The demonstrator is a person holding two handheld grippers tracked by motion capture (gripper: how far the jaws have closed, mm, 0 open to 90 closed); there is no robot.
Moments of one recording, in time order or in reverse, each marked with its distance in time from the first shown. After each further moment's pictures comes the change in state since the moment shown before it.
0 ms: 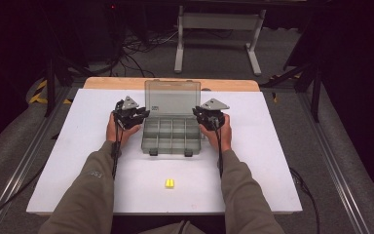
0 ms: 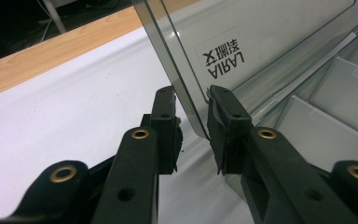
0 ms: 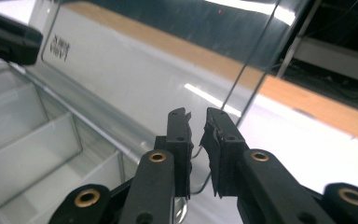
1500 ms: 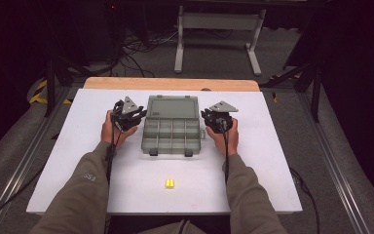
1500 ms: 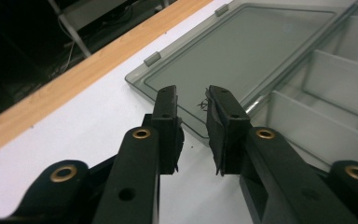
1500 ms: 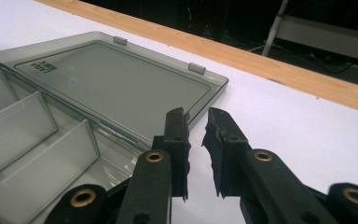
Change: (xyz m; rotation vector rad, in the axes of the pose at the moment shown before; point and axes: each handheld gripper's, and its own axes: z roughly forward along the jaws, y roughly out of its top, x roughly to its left) left arm -0.014 0.012 -0.030 0.006 0.077 0.189; right arm -0.014 -0.011 -0.021 0.029 -0.068 0.076
